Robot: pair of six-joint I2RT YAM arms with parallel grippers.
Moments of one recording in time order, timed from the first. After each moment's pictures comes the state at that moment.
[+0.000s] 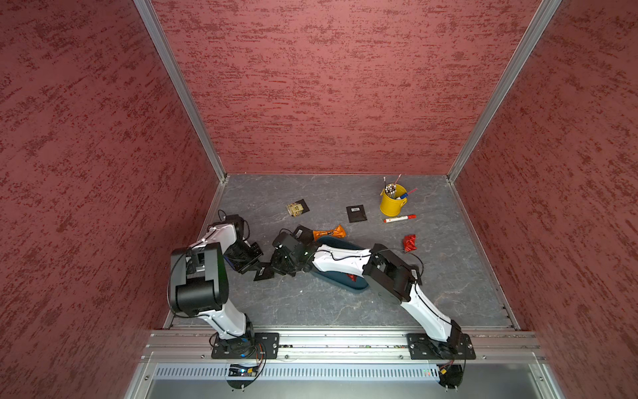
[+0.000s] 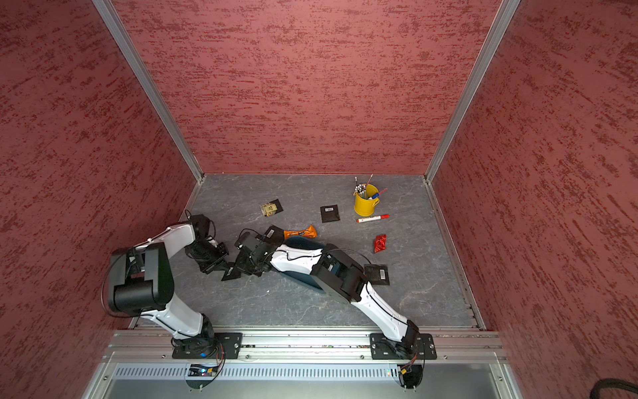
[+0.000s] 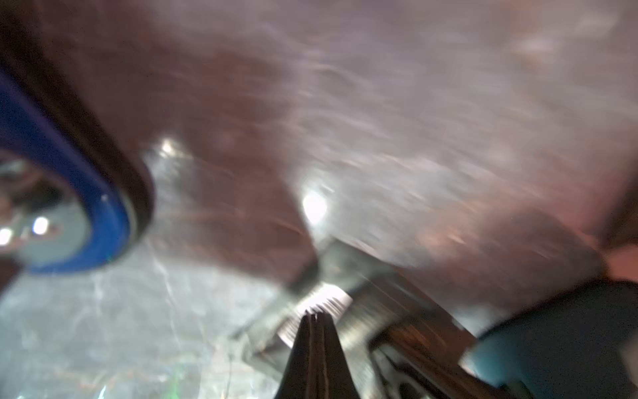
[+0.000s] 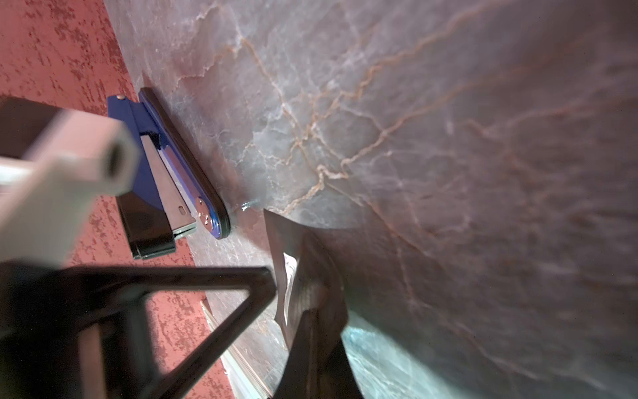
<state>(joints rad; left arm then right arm) 0.18 1.60 0.96 -0.97 0.29 -0.40 1.07 2.39 1.83 -0.25 -0.23 1.35</state>
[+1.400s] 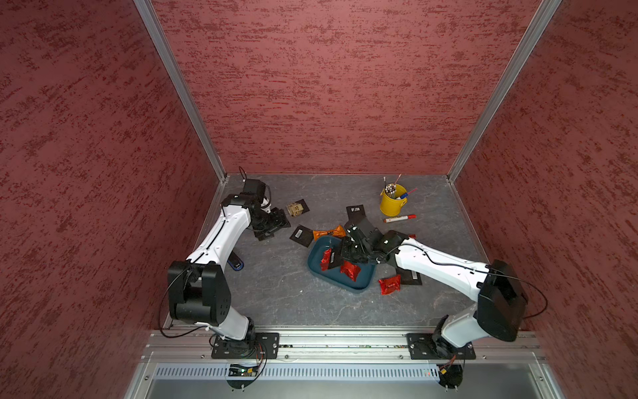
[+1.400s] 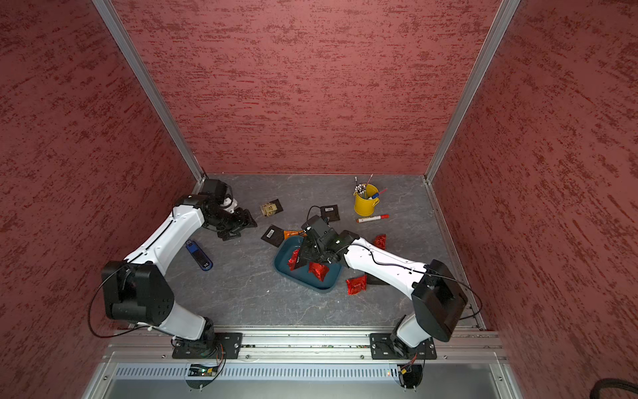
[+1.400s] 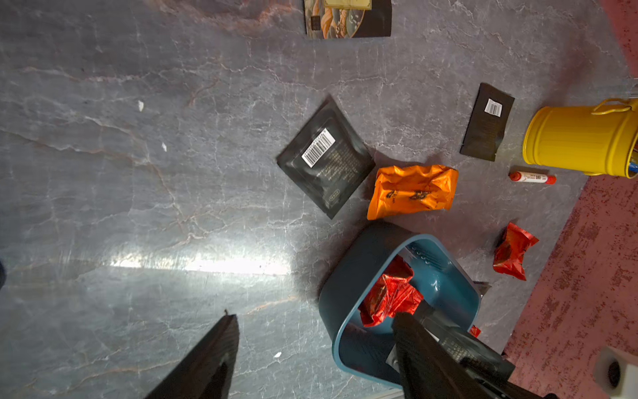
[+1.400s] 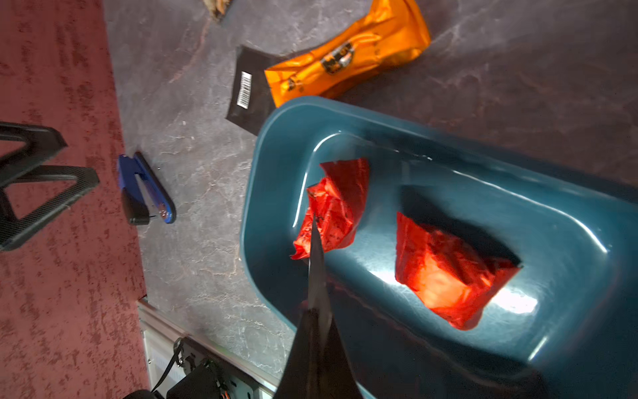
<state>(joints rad) -0.09 1.58 1.33 -1.00 0.34 -0.50 0.83 1.55 1.13 -0.52 -0.09 1.05</state>
